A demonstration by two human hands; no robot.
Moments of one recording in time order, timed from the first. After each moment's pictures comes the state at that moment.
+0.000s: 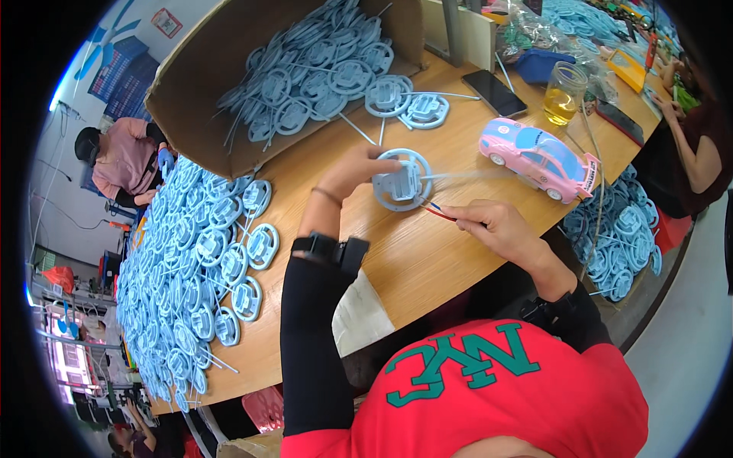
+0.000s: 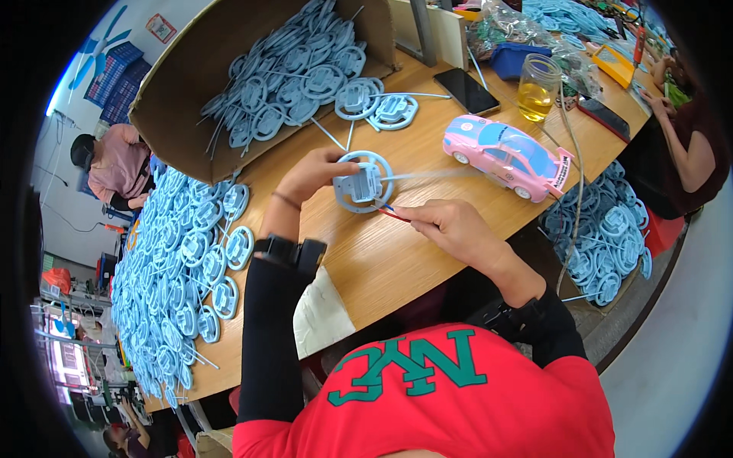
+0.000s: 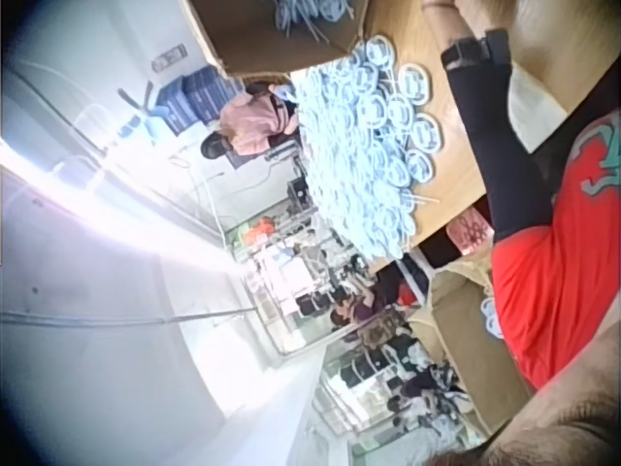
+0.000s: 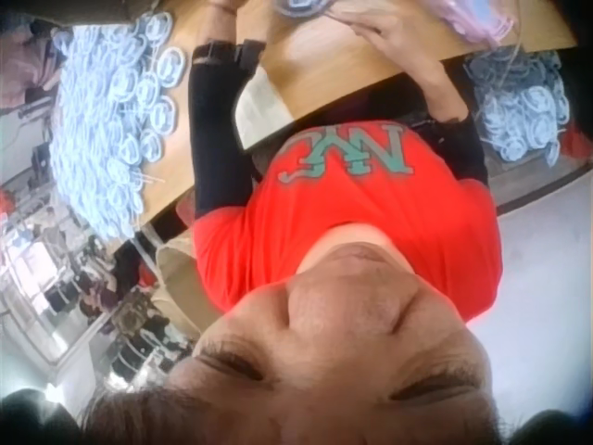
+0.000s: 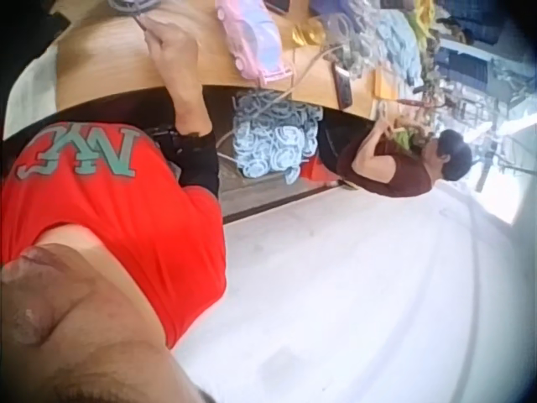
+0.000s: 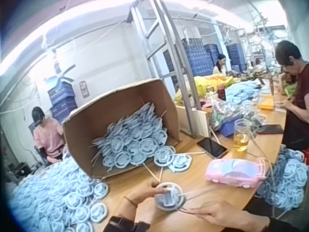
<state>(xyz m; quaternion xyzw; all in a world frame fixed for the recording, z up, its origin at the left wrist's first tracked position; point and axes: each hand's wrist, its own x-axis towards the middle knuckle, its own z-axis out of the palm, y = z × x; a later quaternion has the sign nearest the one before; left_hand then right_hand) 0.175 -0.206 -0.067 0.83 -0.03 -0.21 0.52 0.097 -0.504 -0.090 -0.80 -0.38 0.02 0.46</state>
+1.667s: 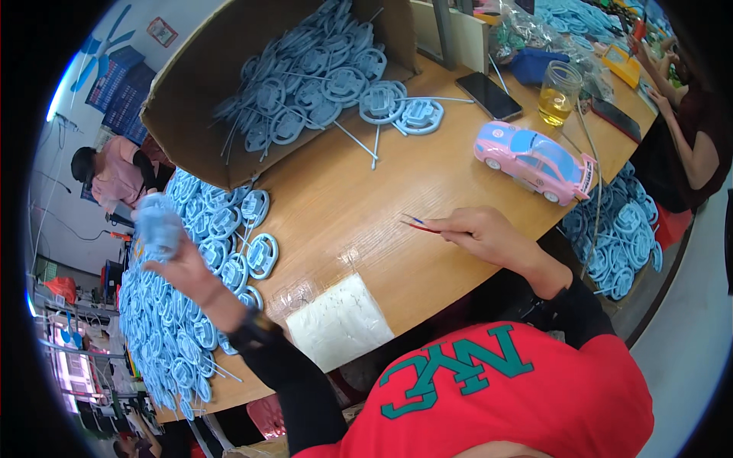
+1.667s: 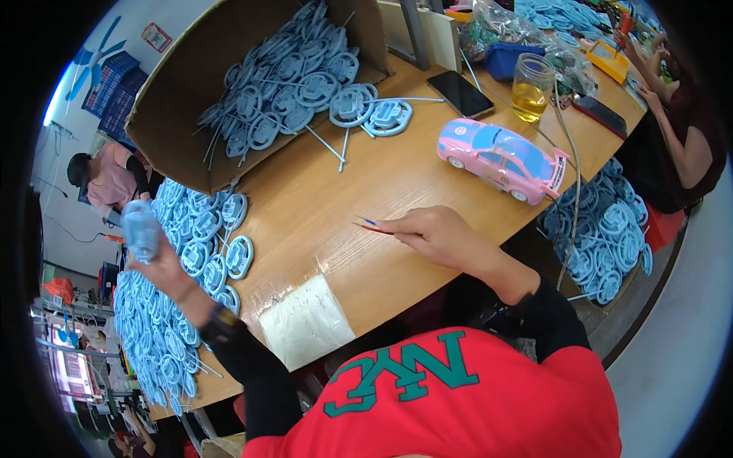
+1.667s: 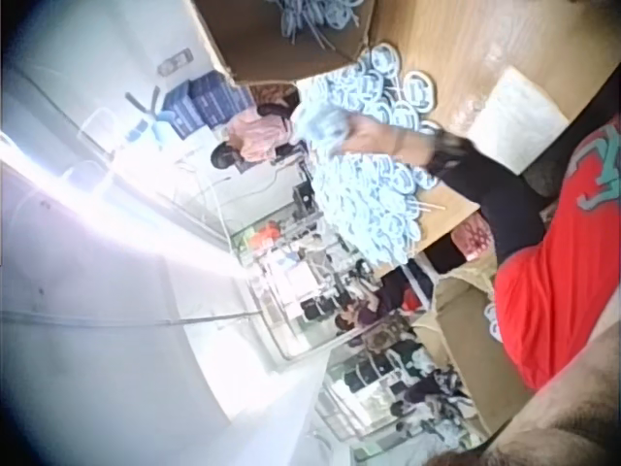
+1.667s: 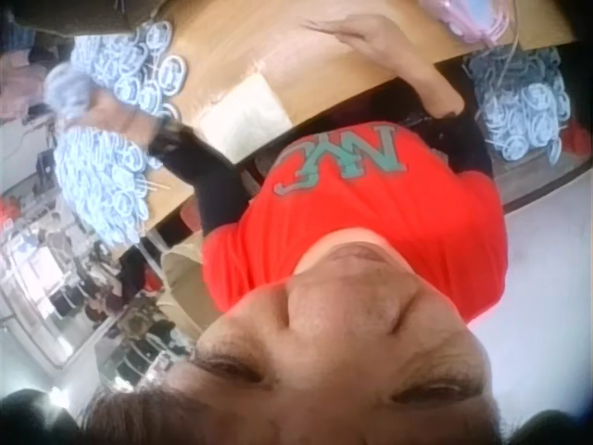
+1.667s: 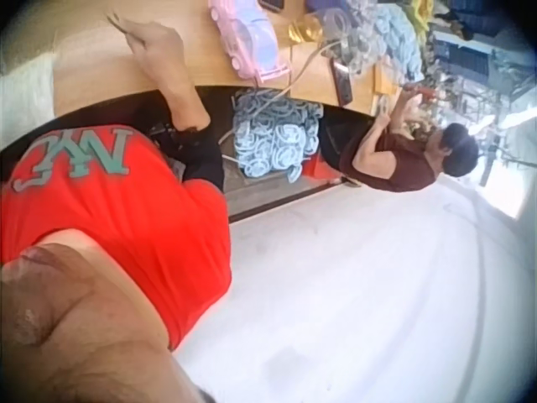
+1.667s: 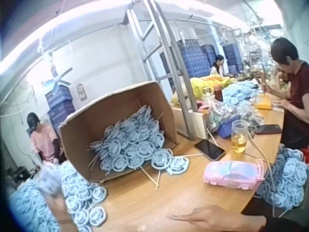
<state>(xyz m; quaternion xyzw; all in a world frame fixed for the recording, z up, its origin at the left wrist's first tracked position) 0.008 -0.001 0.019 0.38 -0.19 0.43 0.80 0.104 -0.492 -0.097 -0.78 -0.43 0.02 0.45</state>
